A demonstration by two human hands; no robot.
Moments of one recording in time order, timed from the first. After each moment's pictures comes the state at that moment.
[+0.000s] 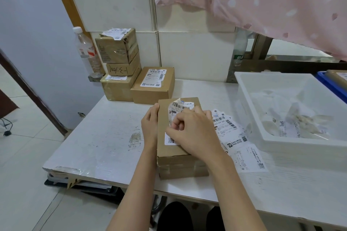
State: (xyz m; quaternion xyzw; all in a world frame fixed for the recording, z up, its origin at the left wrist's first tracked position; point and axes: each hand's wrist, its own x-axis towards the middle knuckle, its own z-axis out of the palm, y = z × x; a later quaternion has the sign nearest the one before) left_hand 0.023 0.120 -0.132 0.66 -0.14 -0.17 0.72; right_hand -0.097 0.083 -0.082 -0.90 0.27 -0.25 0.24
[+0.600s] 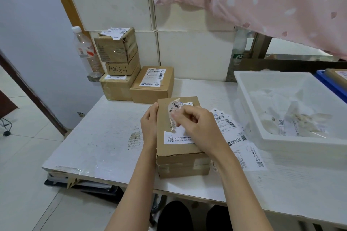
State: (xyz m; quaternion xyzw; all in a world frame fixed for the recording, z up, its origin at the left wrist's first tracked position) left_hand 0.024 0.120 -0.136 0.64 -0.16 -0.17 0.74; right_hand -0.111 0.078 -0.074 -0.78 0.22 -0.31 0.49
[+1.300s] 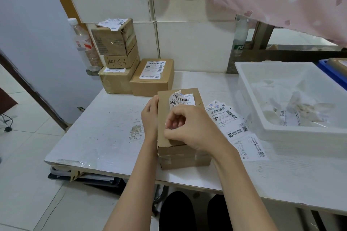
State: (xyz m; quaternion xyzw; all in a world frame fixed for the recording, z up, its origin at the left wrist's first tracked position) left_hand 0.031 0.116 -0.144 0.68 -0.20 -0.13 0.70; right_hand -0.108 0.093 -0.069 -0.85 0.23 -0.19 0.43
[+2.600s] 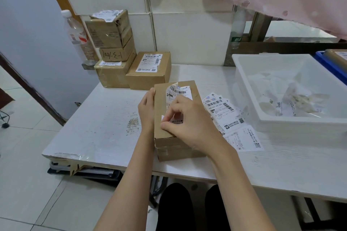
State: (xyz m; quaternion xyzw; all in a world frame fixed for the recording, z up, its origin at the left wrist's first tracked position) left_hand 0.025 0.120 -0.134 0.66 -0.17 -0.15 0.72; right_hand -0.116 0.100 -0.077 -0.87 0.22 -0.23 0.39
